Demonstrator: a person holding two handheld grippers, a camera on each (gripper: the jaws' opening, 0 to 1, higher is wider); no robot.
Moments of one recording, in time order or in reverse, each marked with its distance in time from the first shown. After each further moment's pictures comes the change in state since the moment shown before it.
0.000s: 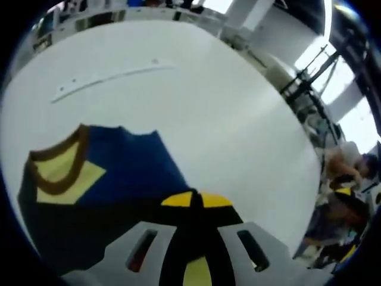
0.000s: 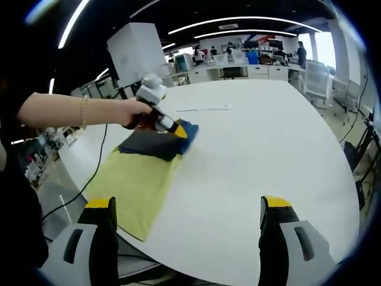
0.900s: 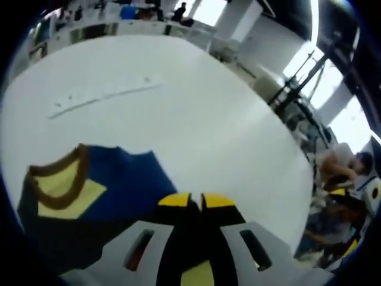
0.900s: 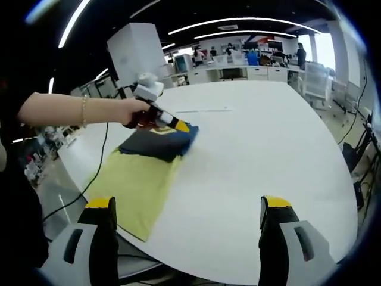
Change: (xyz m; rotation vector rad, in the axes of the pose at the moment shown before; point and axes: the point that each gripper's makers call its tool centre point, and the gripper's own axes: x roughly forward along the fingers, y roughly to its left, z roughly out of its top) left arm -0.020 -0.005 0.023 0.029 -0.123 -0.065; right arm -0.003 0.004 0.005 -0.008 -0.006 -0.004
